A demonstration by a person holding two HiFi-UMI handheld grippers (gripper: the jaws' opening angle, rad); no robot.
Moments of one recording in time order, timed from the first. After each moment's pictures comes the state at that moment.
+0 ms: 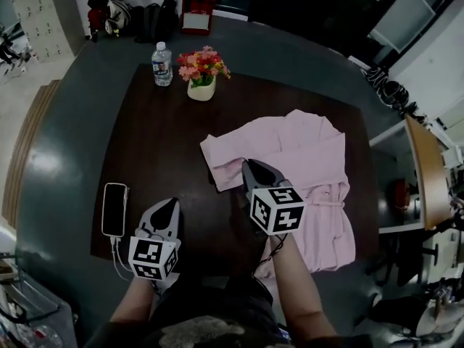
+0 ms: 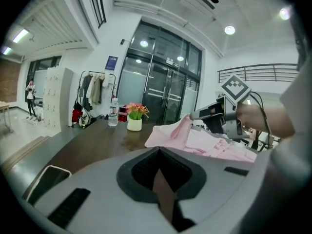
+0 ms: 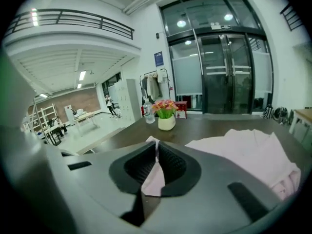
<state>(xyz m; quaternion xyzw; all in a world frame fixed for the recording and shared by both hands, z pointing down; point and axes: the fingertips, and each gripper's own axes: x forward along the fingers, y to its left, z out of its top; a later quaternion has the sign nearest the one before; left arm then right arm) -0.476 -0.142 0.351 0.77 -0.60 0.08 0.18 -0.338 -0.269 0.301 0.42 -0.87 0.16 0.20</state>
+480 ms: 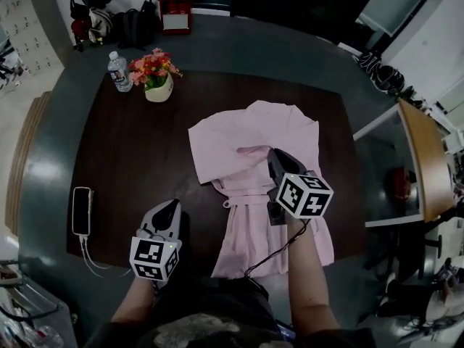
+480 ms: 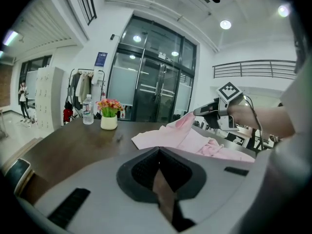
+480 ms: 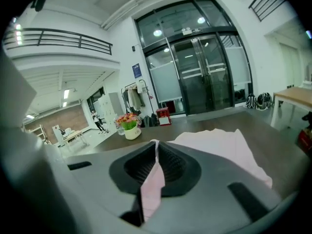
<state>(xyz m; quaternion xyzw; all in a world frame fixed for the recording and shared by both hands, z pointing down) -0.318 -0.175 0.344 0.79 -0.58 0.10 0.18 -0.111 -0.339 0.288 0.49 -0.84 0.21 0.12</state>
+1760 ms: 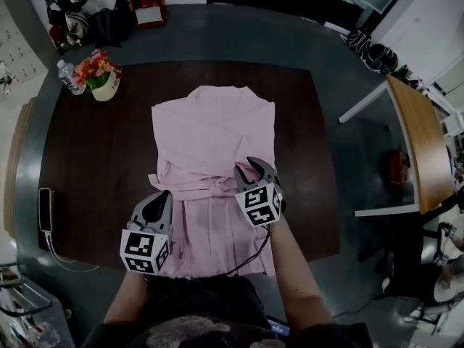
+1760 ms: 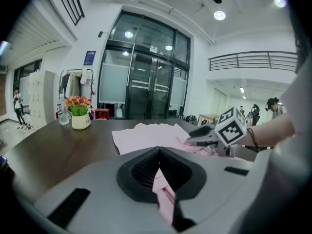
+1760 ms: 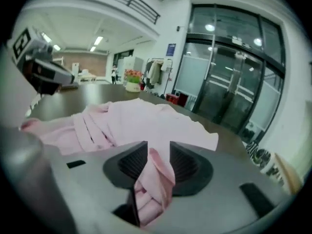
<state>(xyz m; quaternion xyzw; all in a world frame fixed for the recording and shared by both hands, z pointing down) -0.142 -0.225 0.353 0.79 -0.57 0.14 0.17 0.028 -0.342 0.414 0.40 -0.85 0.00 0.34</state>
